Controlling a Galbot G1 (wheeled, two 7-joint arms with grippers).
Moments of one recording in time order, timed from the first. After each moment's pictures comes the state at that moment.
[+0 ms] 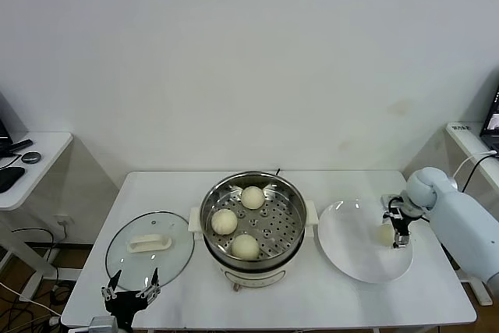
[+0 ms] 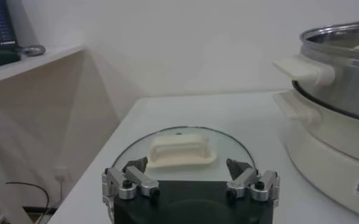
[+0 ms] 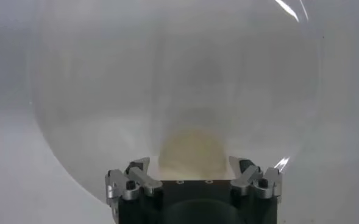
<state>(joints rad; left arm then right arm) 1.72 -1.50 -0.69 -2.11 -0.05 0.29 -0.01 -0.31 0.78 -0.24 1.04 -0.58 -0.08 -1.29</state>
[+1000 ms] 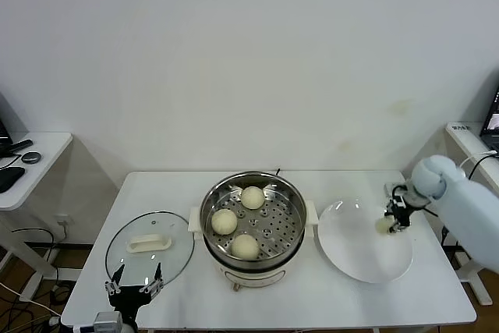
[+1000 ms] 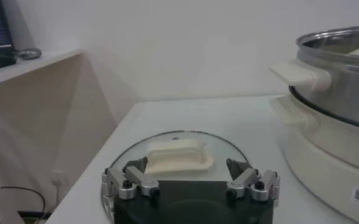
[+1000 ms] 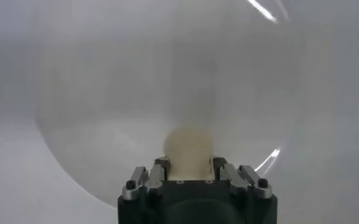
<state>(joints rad) 1.70 -1.50 -0.67 -2.10 -0.02 0.28 -0.02 -0.16 0.69 -0.41 1.16 -0.35 -0.20 -1.31</state>
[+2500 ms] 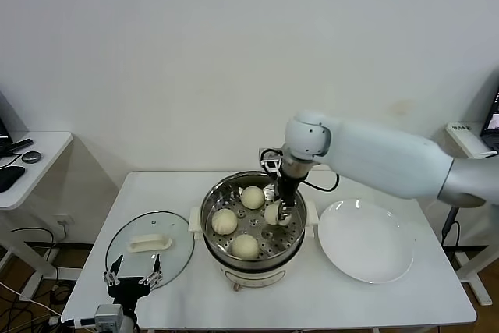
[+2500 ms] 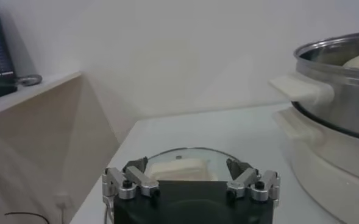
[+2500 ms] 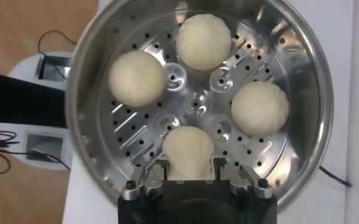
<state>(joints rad) 1.66 -1.49 -0.67 -2.10 0.01 0.27 -0.03 0.42 1.05 -1.14 1.39 0.29 -0.71 -1.20</state>
